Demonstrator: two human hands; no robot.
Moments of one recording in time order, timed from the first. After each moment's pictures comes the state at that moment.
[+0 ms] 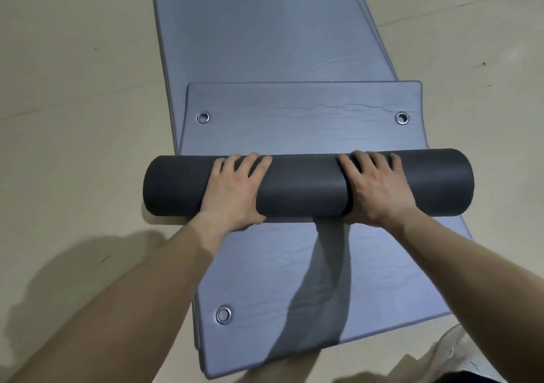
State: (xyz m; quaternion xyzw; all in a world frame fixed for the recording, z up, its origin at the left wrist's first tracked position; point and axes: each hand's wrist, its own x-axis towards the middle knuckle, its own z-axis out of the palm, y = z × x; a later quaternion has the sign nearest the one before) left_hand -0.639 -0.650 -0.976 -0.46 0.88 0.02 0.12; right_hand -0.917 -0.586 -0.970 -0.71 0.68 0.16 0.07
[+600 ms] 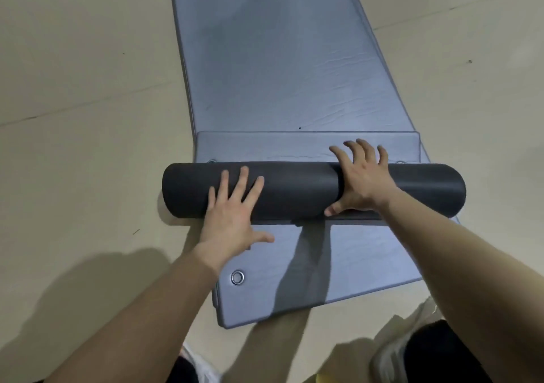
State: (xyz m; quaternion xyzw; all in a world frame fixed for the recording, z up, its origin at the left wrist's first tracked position) left_hand -0.599 -0.552 -0.927 -0.55 0.82 0.11 0.12; right_hand -0.885 -0.555 -0.914 -0.68 0.70 0.13 0.20
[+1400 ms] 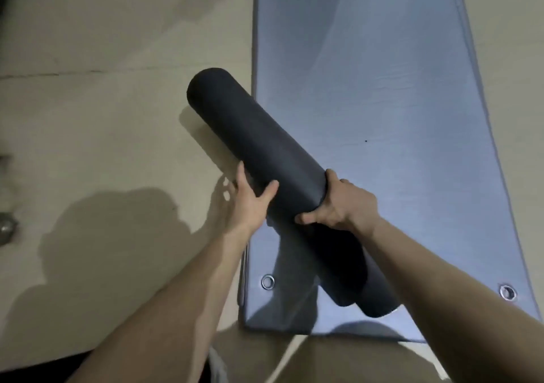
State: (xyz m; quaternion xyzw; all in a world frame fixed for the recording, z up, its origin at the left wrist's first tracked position) left_hand -0.543 -0.589 -0.969 -0.80 0.43 0.38 -0.17; right_hand -0.747 -0.609 -0.940 -0.64 0.67 0.13 0.35
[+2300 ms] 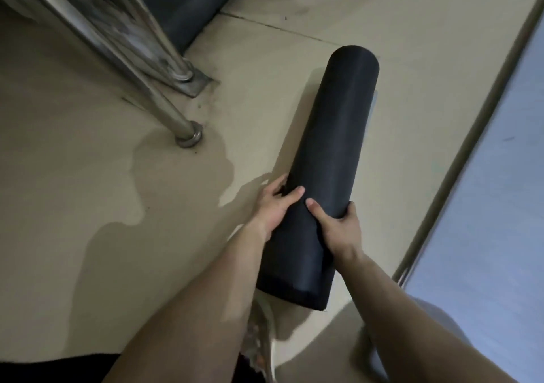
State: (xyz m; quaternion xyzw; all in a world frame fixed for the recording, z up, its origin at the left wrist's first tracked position) left_hand -0.258 -0.483 -0.969 -0.73 0.11 0.48 -0.47; right_hand -0.403 -0.524 -0.992 -0.43 0.60 -0.16 0.65
